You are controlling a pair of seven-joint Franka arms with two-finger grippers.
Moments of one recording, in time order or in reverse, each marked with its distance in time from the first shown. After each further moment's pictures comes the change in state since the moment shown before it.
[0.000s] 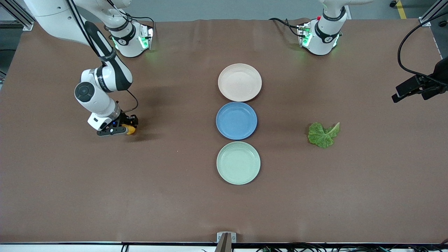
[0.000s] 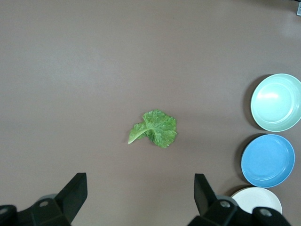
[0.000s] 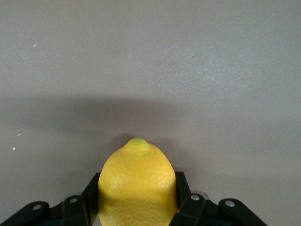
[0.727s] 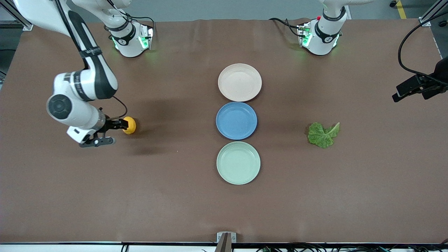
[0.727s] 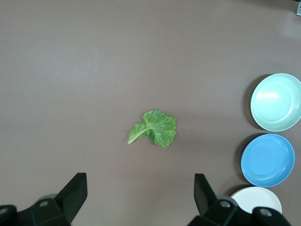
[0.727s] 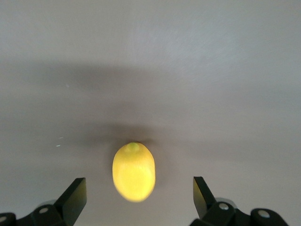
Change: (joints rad) left arm 0.000 0.000 0.000 0.003 0.000 -0.004 0.000; right arm 0.000 -0.044 0.010 0.469 0.003 -0.694 0.007
